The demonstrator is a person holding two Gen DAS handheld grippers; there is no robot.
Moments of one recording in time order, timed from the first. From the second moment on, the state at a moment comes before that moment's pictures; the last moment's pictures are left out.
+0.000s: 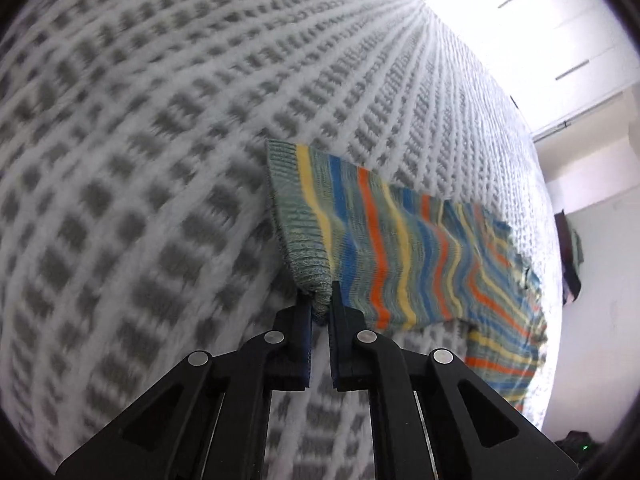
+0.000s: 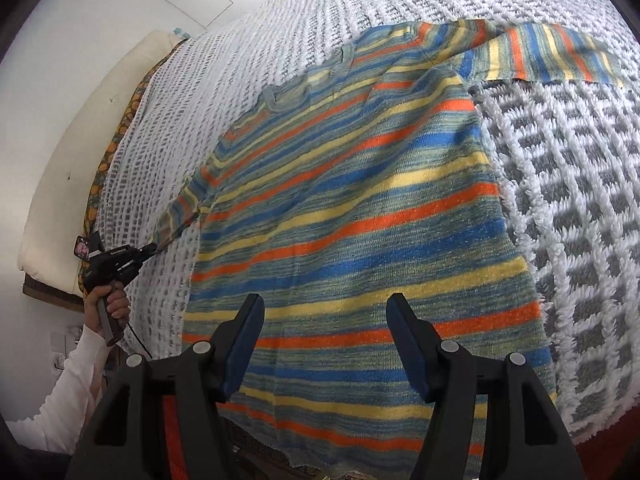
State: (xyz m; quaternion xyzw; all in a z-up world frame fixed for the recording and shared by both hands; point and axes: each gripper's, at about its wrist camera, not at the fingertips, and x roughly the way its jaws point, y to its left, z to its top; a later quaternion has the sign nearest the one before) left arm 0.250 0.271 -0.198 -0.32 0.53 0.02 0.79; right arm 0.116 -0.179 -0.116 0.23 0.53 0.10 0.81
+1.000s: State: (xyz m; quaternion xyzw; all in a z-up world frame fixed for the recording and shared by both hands) left arm 0.143 0.184 -0.138 -0.28 0.54 0.06 0.79; right arm 0.170 -0.516 -0.181 0.54 0.34 -0.09 0.76
